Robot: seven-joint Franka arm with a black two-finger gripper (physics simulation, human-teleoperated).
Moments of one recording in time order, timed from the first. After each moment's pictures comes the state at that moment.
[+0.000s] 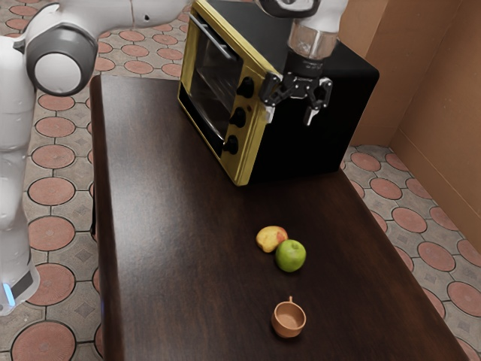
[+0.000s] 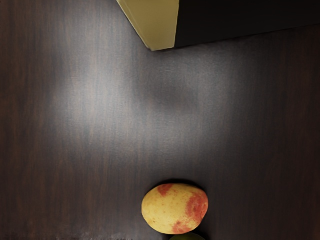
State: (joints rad) arm 0.00 0.16 -0.03 -1.22 -0.11 1.36 -1.68
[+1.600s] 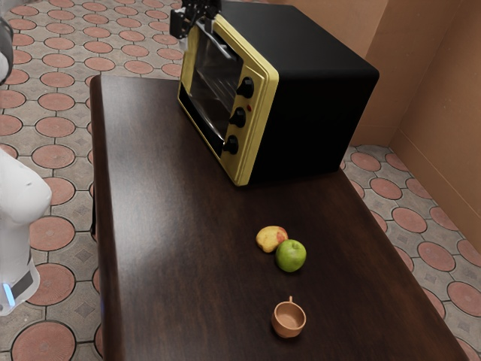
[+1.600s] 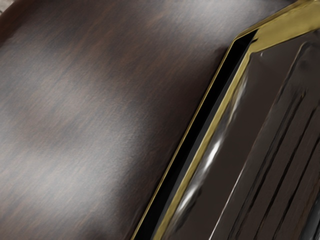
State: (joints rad) arm 0.77 -0.40 -0.24 -1.79 -0.04 1.67 -1.72
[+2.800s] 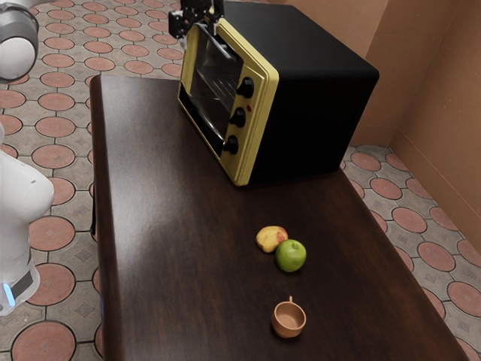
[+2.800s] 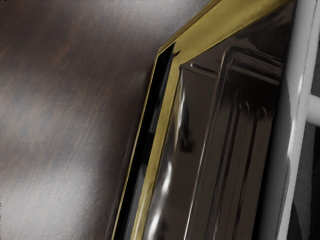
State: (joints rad) arm 0.88 -0.29 -0.25 -1.81 -0.07 1.86 -1.38
